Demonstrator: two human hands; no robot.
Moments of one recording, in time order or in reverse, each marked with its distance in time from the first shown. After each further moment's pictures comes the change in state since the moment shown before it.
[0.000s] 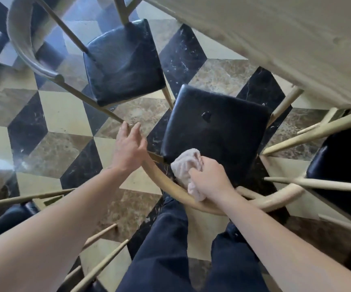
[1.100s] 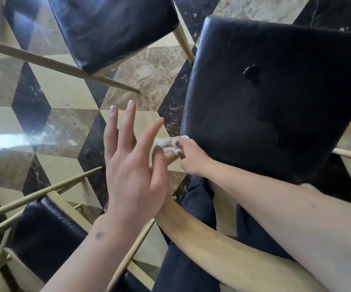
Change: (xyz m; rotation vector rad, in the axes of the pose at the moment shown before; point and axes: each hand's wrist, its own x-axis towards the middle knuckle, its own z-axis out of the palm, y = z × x) left_hand 0.036 -0.010 0.030 0.206 0.205 0.274; right_hand 0.232 0.064 0.181 0.059 -0.460 -0.160
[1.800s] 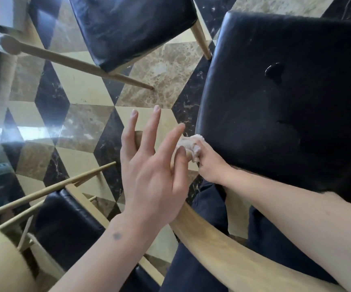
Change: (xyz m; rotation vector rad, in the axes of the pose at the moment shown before) left_hand 0.003 0.004 0.003 0.119 -0.016 0.017; right_hand 0.001 0.032 0.005 0.034 0.019 -0.087
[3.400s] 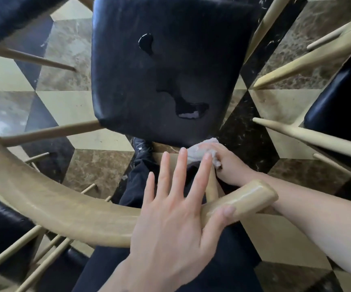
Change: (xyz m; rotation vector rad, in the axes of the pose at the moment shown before) left_hand -0.142 0.263 0.059 -0.116 -0.583 0.161; right_hand -0.275 0.124 -0.187 -0.098 0.016 0.239
